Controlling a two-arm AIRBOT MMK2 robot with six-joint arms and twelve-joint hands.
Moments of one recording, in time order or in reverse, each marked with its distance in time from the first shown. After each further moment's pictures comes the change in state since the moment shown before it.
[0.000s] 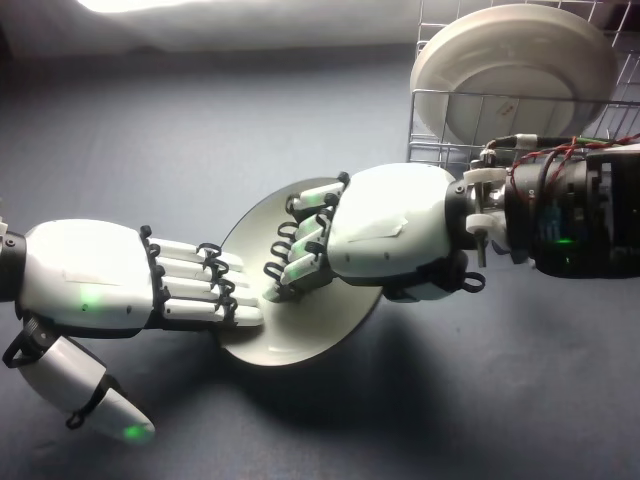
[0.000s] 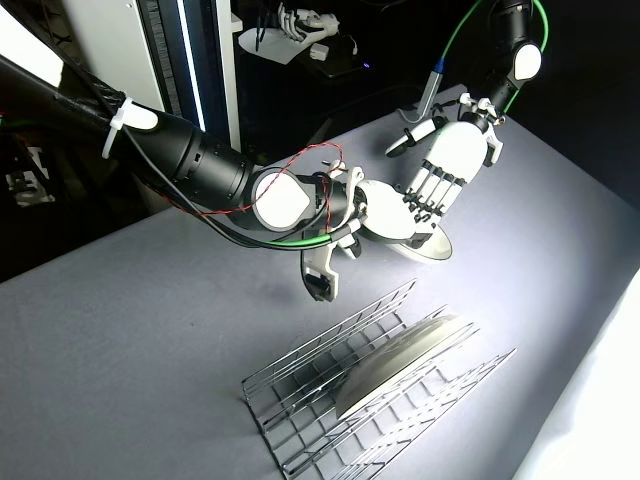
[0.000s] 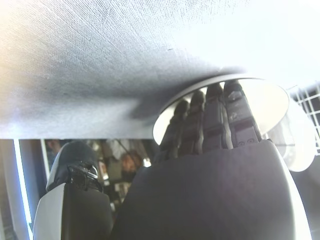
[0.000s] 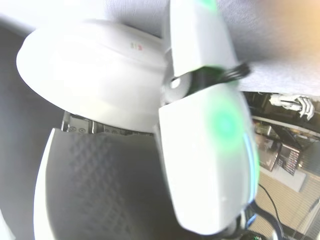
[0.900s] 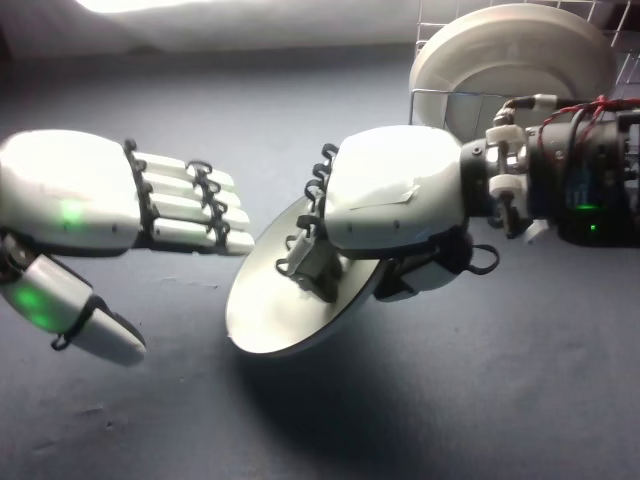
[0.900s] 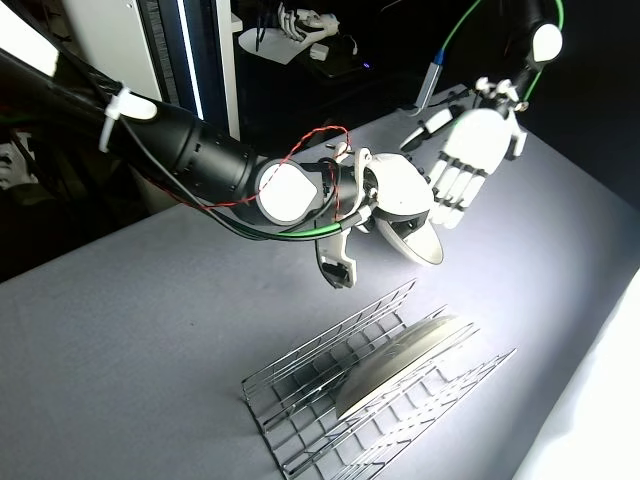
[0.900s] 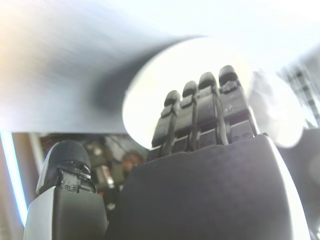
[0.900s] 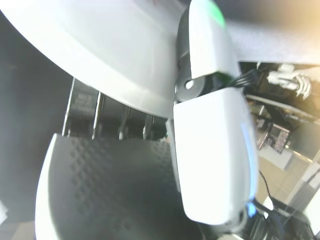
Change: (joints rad) left arm -0.192 0.078 -0.021 0.055 -0.013 -0.012; right arm 0.051 0.055 -0.049 0.012 0.057 -0.007
